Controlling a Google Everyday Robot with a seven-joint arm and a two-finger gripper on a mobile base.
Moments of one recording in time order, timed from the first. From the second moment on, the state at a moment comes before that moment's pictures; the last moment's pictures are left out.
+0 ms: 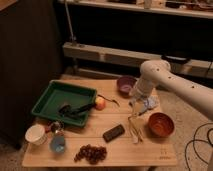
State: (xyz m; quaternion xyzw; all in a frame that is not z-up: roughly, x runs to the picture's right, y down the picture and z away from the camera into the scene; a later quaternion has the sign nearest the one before) arm 0.152 0.084 0.782 -0.35 -0.11 0.07 0.93
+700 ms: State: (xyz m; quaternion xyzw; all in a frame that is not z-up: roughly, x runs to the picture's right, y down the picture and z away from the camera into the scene) arm 0.091 0.067 0.777 -0.35 -0.17 0.06 0.92
